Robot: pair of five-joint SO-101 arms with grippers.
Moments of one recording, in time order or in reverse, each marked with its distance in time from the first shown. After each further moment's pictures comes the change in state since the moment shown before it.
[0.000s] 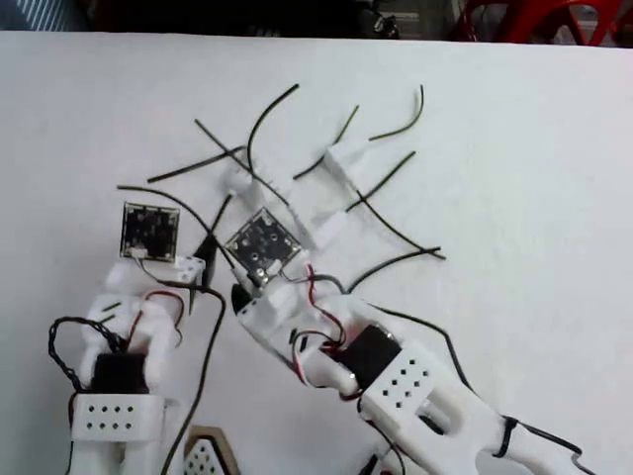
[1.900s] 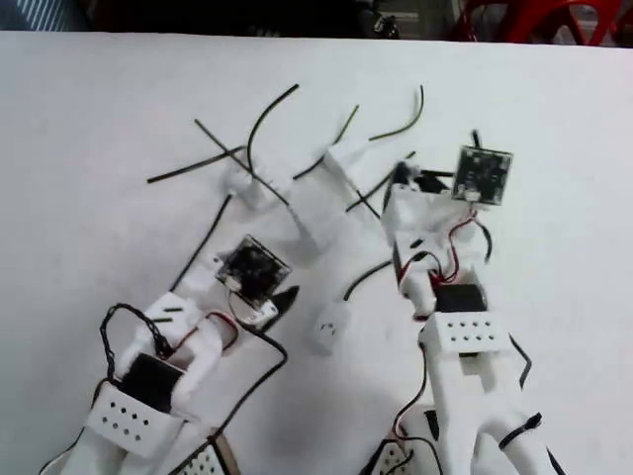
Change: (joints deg) left arm 25.7 -0.1 -1.7 4.8 -11.4; right arm 45.5 7.3 4.0 -29.0 -15.1
